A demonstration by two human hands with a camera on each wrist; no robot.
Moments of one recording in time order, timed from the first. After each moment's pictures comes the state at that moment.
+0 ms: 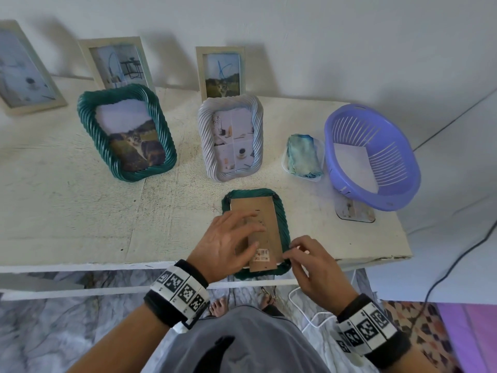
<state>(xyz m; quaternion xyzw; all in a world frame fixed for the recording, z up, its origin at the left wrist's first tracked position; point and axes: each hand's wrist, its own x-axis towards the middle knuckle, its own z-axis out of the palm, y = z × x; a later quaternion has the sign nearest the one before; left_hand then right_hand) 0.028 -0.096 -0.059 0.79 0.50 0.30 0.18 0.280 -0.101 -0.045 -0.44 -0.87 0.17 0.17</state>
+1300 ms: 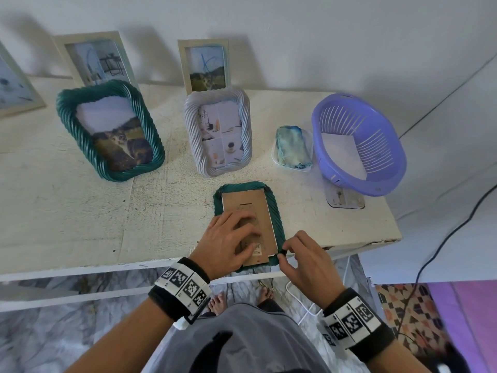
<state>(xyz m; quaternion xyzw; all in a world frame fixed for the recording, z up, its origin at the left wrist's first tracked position) 0.038 -0.098 -0.078 0.82 0.49 0.23 0.17 0.269 -0.118 -0.051 -0.54 -0.82 0.12 0.15</state>
